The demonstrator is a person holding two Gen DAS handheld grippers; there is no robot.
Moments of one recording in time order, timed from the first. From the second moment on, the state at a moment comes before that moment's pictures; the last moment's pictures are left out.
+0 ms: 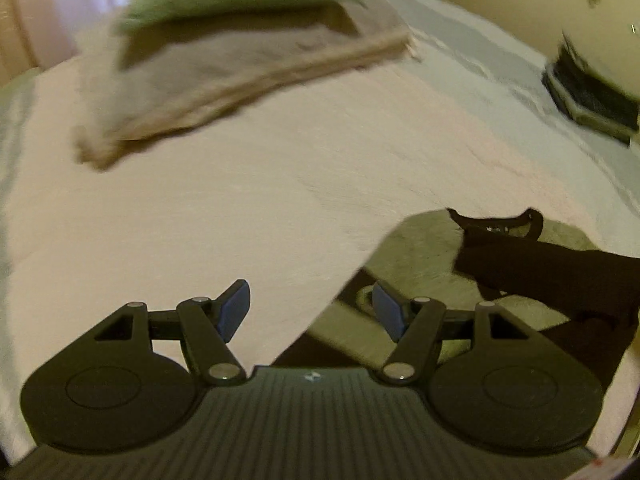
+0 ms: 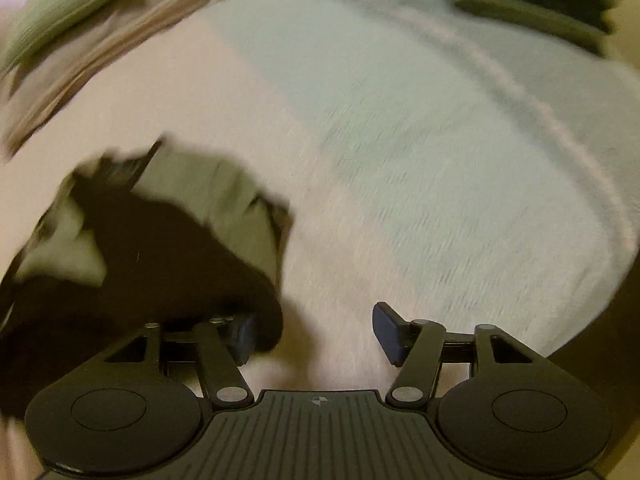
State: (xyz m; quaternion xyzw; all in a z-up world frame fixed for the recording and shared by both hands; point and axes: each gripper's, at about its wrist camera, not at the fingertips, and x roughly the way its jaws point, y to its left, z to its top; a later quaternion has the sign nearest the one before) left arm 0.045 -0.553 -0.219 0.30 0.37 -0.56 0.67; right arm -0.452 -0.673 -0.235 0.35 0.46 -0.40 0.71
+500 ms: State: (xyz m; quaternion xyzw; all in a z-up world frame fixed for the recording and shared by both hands) left arm 0.002 -0.701 -0.335 0.39 0.38 -0.64 0.54; right arm -0.374 -0.756 -0.239 0.31 0.41 -0.25 0.82
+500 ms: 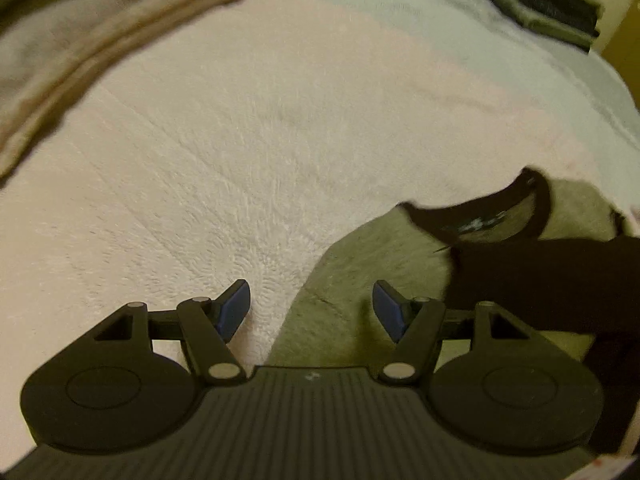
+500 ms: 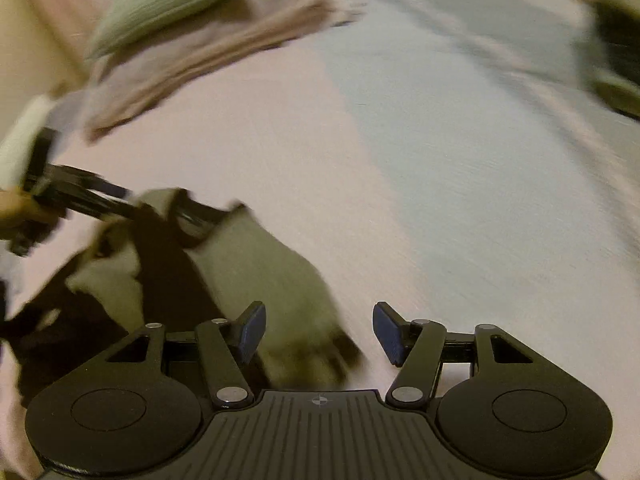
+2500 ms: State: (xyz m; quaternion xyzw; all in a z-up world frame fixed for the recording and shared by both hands) left arm -0.046 -0.542 -0.333 0.25 0.51 -0.55 0.61; right arm -0.022 -0.759 -0.336 -0.06 0.51 -0.06 0.86
